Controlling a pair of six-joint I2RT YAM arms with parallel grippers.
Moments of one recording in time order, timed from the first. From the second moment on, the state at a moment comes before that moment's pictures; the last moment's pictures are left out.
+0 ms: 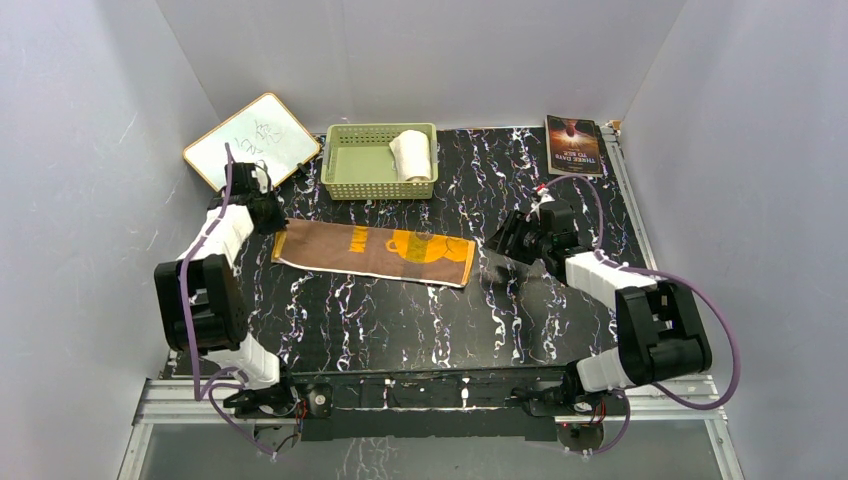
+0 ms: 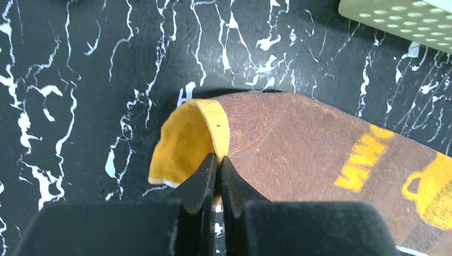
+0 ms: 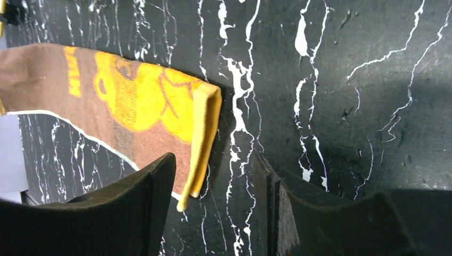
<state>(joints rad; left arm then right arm) 0.15 1.59 1.09 -0.45 0.10 -0.17 0.18 1.40 0.64 0.11 -0.35 0.55</state>
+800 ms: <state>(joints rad) 0.19 1.86 1.21 -0.52 0.12 -0.01 0.18 1.52 0.64 0.18 -0.43 0.55</state>
